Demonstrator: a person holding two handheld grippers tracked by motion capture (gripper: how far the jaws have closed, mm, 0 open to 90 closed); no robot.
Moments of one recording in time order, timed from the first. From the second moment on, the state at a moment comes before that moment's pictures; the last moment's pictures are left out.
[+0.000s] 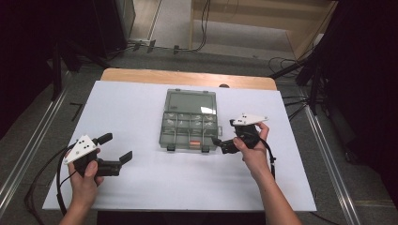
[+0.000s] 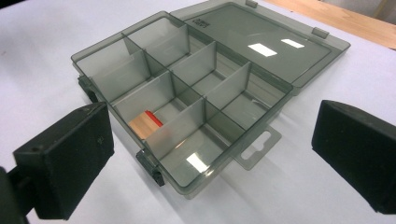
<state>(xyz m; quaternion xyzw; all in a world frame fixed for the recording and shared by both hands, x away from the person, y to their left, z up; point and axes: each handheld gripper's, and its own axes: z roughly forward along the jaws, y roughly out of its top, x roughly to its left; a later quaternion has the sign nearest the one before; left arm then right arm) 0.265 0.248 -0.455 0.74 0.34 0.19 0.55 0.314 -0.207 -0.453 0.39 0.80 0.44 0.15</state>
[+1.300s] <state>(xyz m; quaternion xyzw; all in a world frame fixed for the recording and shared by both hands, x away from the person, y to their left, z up) 0.337 0.184 -0.445 0.76 0.32 0.15 0.55 0.324 -0.214 -0.464 0.41 0.78 0.44 0.14</state>
